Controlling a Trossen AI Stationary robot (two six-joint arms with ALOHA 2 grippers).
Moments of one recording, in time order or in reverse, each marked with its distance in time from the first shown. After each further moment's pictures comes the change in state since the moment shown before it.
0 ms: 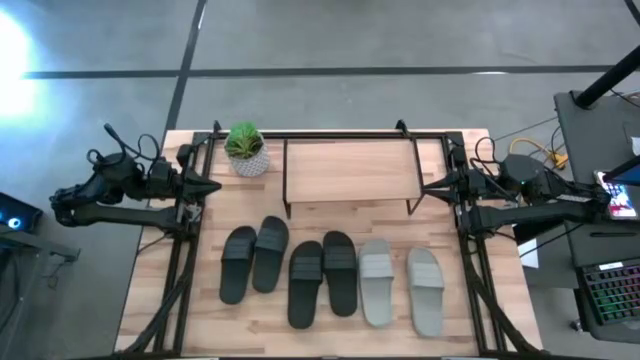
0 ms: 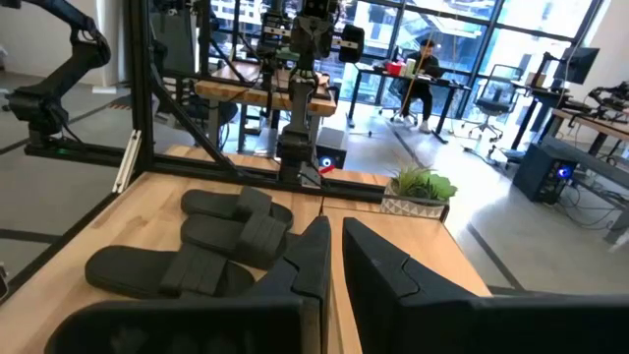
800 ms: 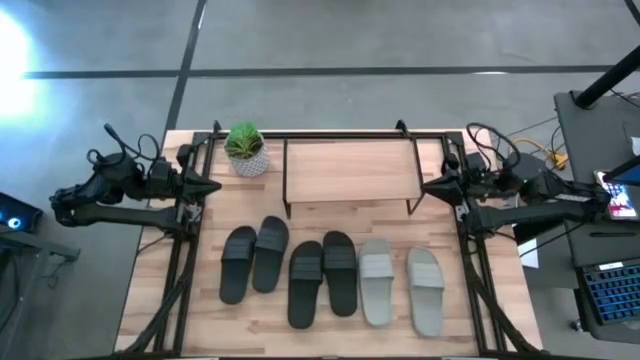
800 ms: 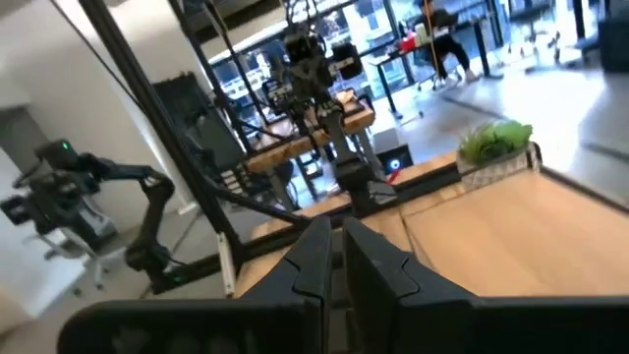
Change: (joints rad) left arm 0.000 0.000 0.000 0.000 0.000 0.000; right arm 0.000 0.021 0.000 0.117 -0.030 0.561
